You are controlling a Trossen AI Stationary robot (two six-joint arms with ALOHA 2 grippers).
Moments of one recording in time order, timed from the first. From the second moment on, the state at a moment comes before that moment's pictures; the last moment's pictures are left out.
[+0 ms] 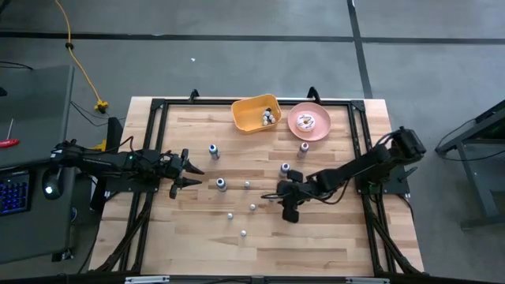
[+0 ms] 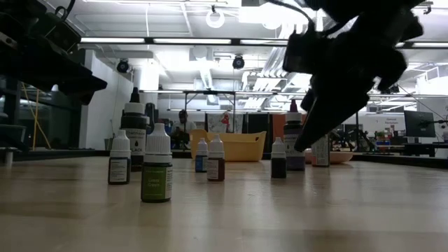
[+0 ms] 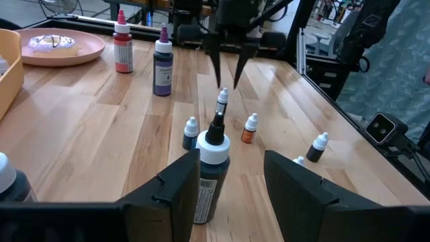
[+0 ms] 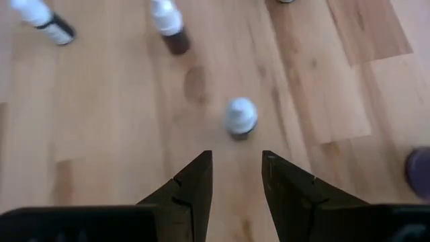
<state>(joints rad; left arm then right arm) -0.12 0.22 0.02 0.00 0.03 -0.16 0.30 1.64 0.82 -0.11 0.15 0.48</state>
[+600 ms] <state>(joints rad) -0.12 0.22 0.02 0.00 0.03 -0.16 0.27 1.66 0.82 -0.05 0.11 0.38</state>
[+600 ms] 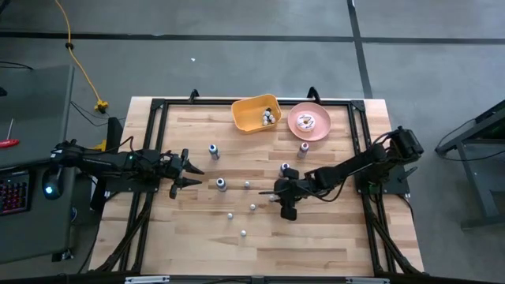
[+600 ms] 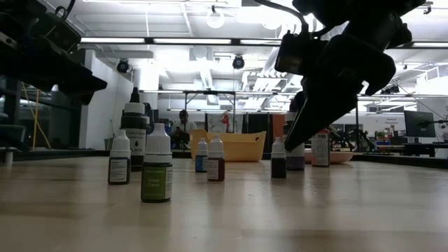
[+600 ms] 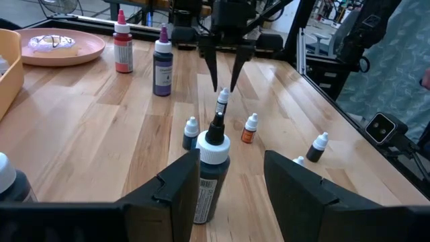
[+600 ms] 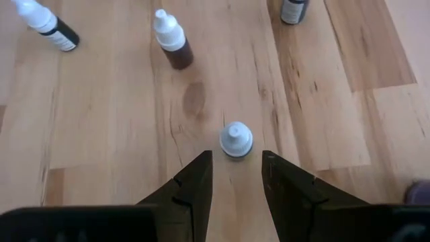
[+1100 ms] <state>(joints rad) -0.12 0.22 0.02 0.01 0.03 -0.16 0.24 1.66 0.82 -0.04 0.04 0.25</state>
